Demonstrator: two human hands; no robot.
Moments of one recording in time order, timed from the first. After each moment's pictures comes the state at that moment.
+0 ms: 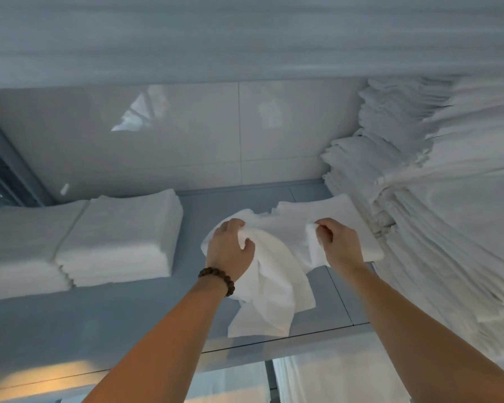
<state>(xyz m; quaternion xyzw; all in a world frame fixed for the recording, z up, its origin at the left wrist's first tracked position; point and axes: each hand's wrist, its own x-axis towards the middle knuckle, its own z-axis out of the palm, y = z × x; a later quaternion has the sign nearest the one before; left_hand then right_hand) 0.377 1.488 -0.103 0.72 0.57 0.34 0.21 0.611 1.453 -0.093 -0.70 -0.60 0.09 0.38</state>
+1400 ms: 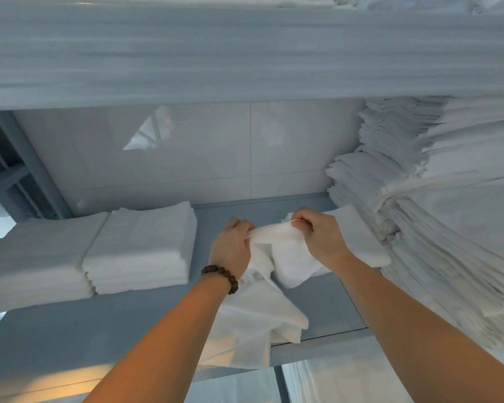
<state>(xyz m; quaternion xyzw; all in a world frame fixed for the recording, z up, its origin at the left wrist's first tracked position) 0.335 1.473 -0.063 0.77 0.51 0.36 0.12 0.531 1.443 -0.036 -0.61 -0.66 0.14 0.42</state>
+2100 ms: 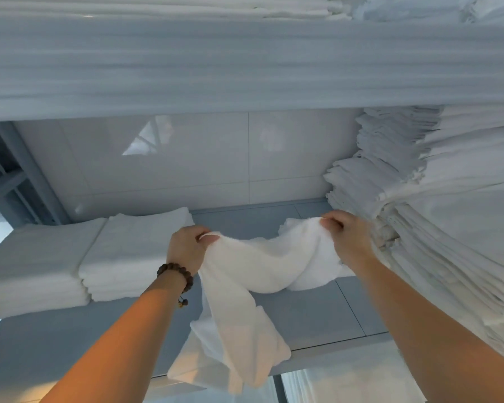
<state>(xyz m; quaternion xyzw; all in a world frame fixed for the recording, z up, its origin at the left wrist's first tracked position) 0.272 1.500 -0.056 0.68 0.59 0.38 0.21 0.579 1.443 -0.035 -0.67 -0.55 0.15 0.48</state>
